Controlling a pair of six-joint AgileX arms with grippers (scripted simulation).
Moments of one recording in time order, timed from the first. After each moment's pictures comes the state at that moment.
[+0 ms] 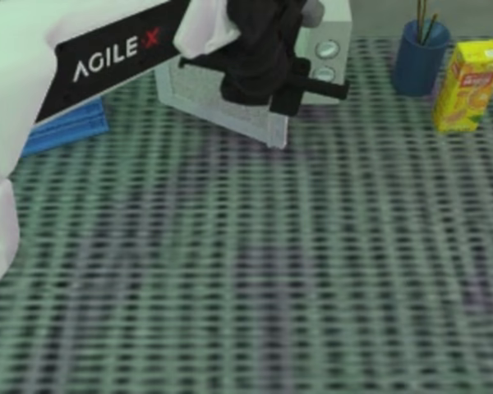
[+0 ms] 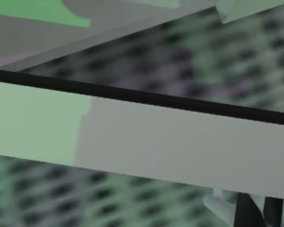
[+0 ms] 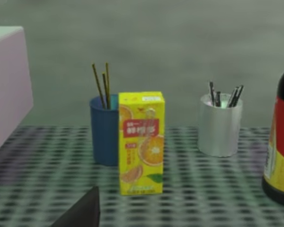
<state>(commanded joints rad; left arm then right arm) -0.64 2.15 1.91 -0.81 -0.14 -0.24 0.00 0.00 0.00 0.00 0.00 0.00</state>
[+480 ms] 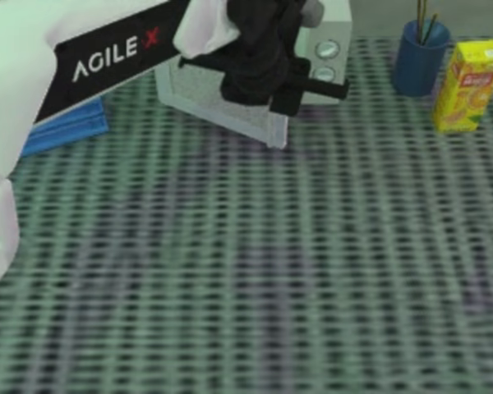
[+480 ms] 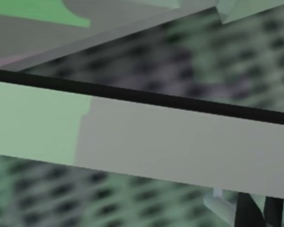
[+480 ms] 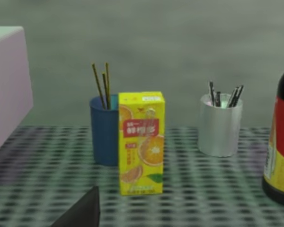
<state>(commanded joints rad) -0.65 2.16 1.91 -0.81 -0.13 -0.25 0.00 0.00 0.00 0.00 0.00 0.00</state>
